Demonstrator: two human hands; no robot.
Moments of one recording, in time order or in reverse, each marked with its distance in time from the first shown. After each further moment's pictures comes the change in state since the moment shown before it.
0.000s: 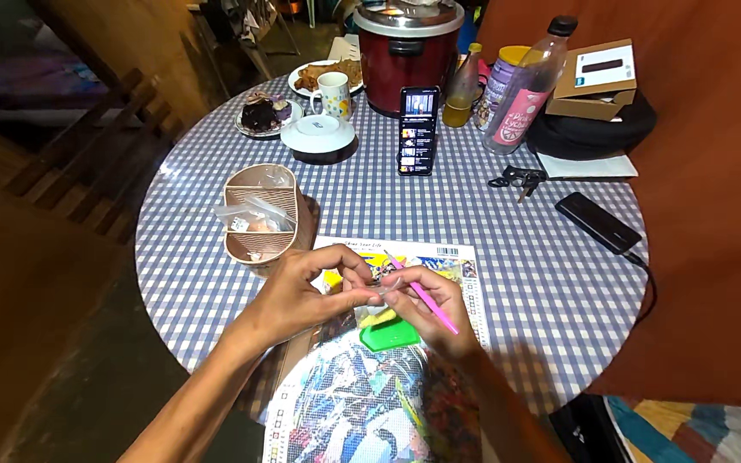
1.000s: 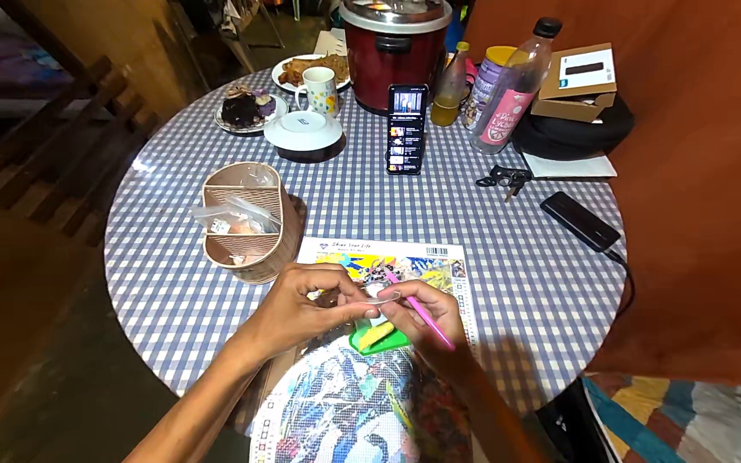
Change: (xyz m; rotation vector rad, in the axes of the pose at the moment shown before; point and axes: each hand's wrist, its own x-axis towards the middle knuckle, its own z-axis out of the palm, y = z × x) left_hand -0.008 -0.017 0.016 -0.071 -0.007 0.013; right_hand -0.014 0.000 -0.001 -0.025 0.061 0.004
